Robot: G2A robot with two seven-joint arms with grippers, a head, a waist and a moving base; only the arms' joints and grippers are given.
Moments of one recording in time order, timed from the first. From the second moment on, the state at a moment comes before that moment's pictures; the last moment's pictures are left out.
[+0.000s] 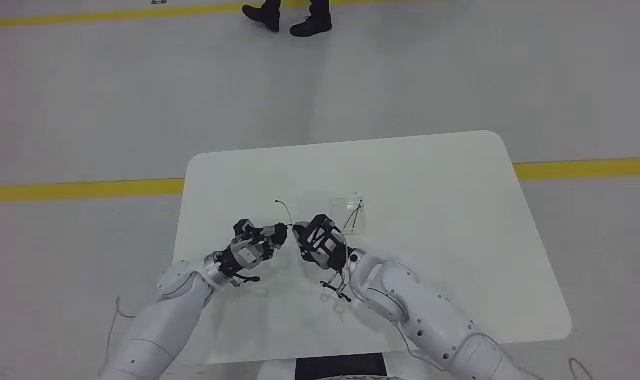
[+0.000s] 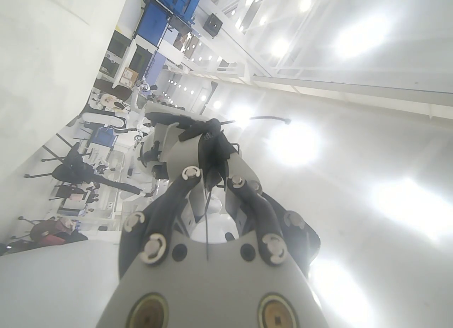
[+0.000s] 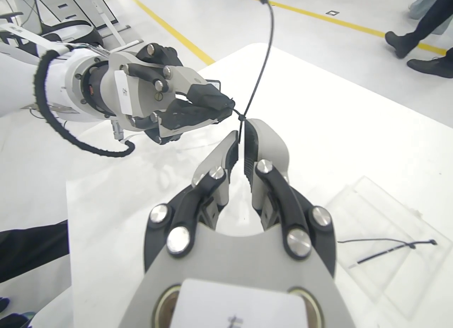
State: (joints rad) left arm 1.44 -1.08 -1.16 -1.23 -1.06 -0.04 -1.12; right arm -1.40 -1.30 0.80 -1.59 -1.28 -0.19 0.12
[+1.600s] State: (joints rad) left arm 1.44 -1.08 -1.16 -1.23 -1.06 -0.04 -1.12; right arm -1.46 -1.29 0.87 -1.62 -1.30 -0.18 0.11
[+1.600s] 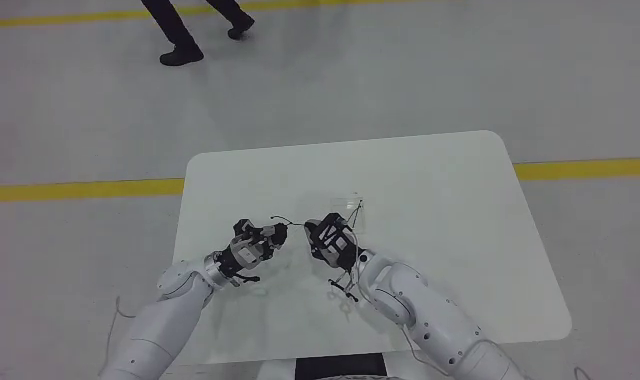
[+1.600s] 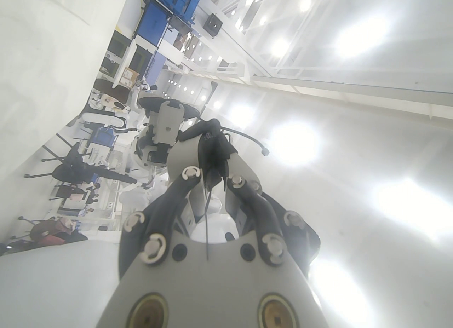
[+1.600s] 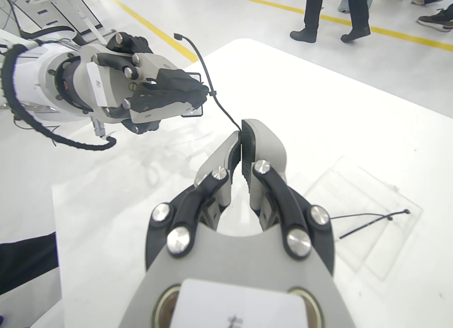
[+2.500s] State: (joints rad) left arm 1.44 -1.08 -1.16 -1.23 -1.06 -0.04 -1.12; right arm -1.50 -1.29 0.90 -1.65 -1.31 -0.16 0.11
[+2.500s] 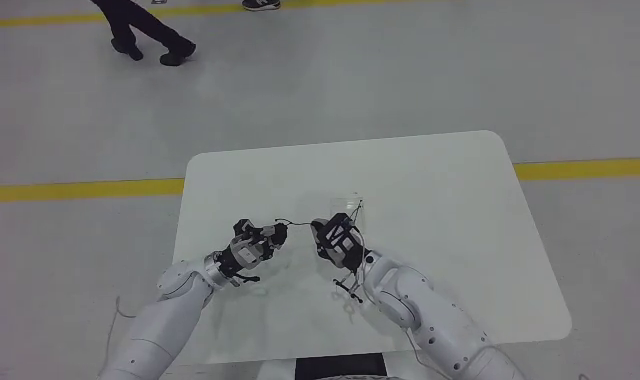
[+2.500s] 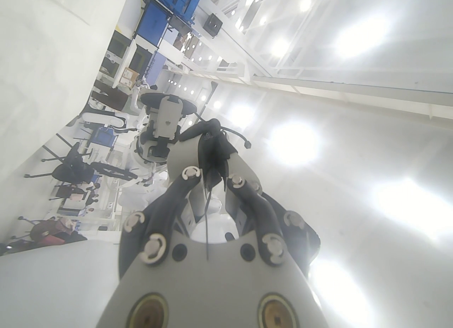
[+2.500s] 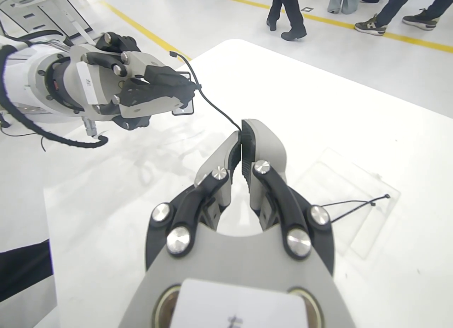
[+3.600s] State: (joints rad) left arm 1.44 -1.08 -1.16 -1.23 -1.06 -0.04 -1.12; right arm -1.54 -1.28 0.92 -1.67 -1.33 -0.14 0.08
